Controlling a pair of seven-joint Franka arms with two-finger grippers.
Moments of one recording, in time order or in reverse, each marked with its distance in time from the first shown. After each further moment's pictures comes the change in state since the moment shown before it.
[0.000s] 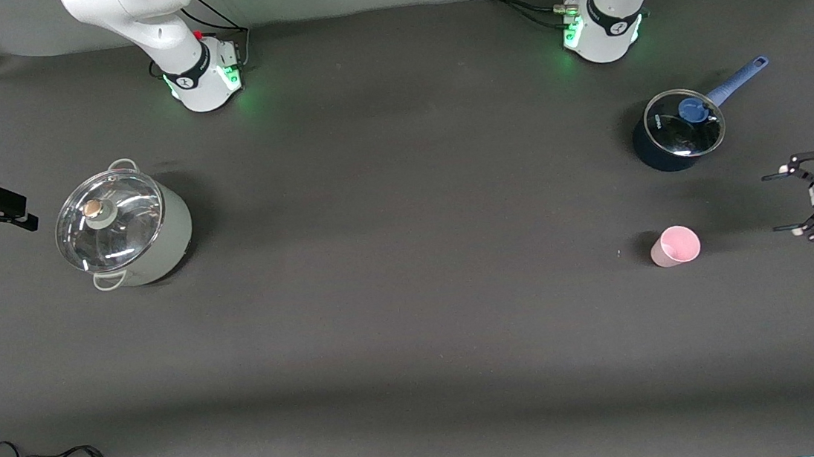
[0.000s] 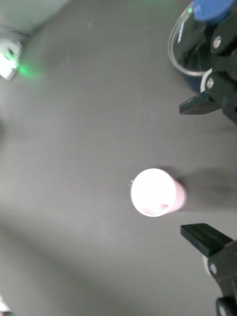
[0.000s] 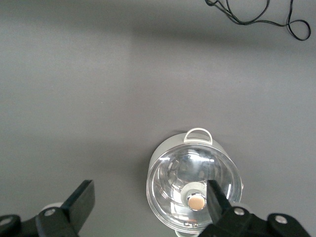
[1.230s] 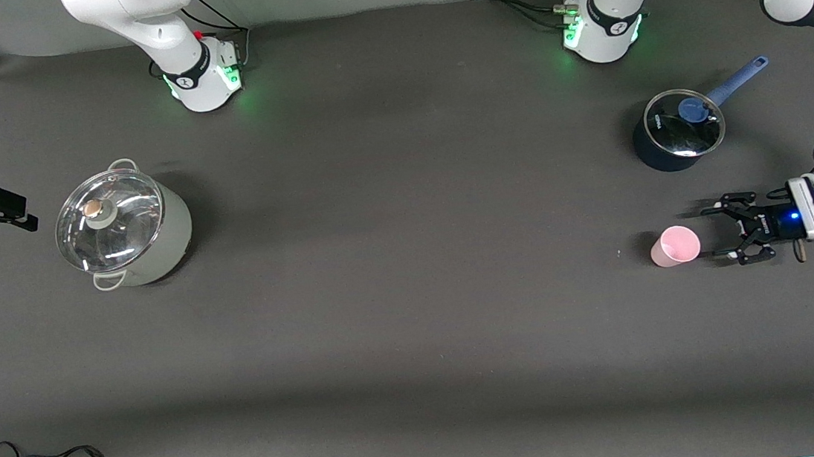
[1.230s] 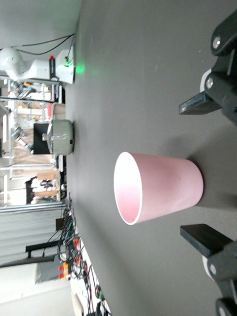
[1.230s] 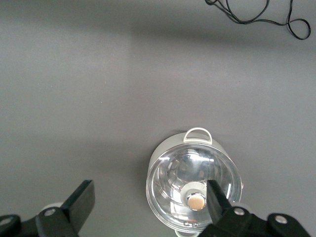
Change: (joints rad) left arm 0.132 0.422 -0.063 0.074 -0.300 -0.058 0.449; right arm 0.000 0.002 -0.002 0.000 0.000 -0.001 0.000
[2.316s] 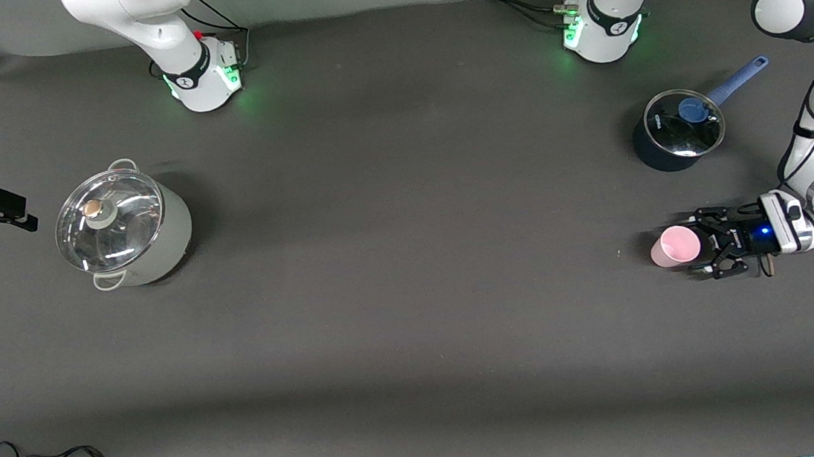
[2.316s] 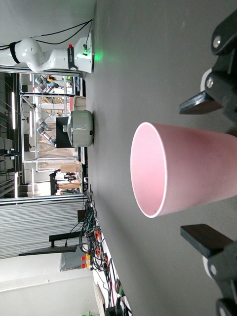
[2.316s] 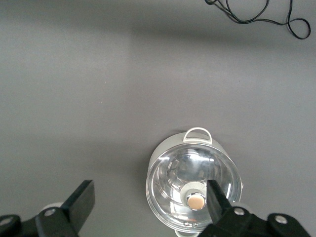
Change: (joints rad) left arm -0.018 0.051 -0.076 0.002 -0.070 0.025 0.002; right arm 0.000 0.001 -0.001 0.000 0.000 0.000 0.000
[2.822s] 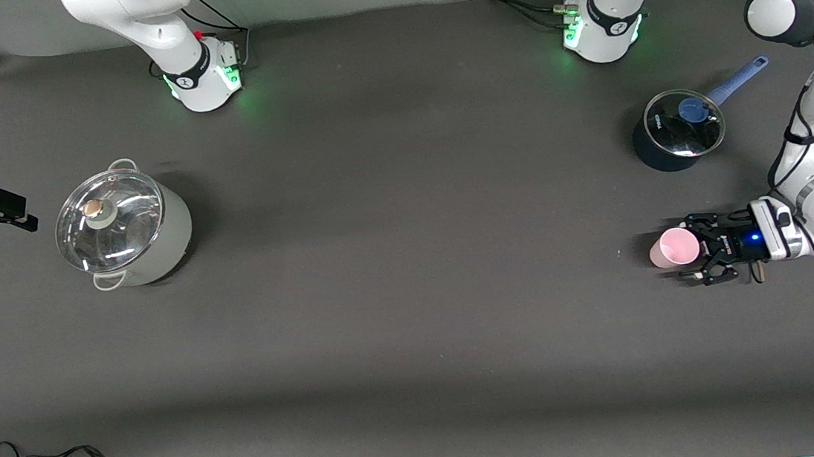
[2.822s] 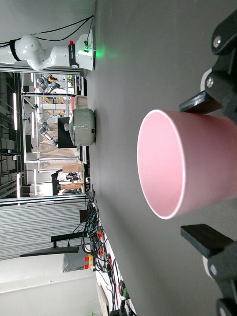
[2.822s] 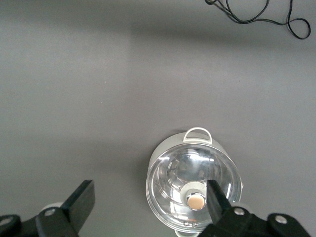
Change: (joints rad) left arm -0.046 0.004 -0.002 0.000 -0.044 0.017 0.000; right arm 0.000 0.000 0.000 0.000 0.000 0.000 0.000
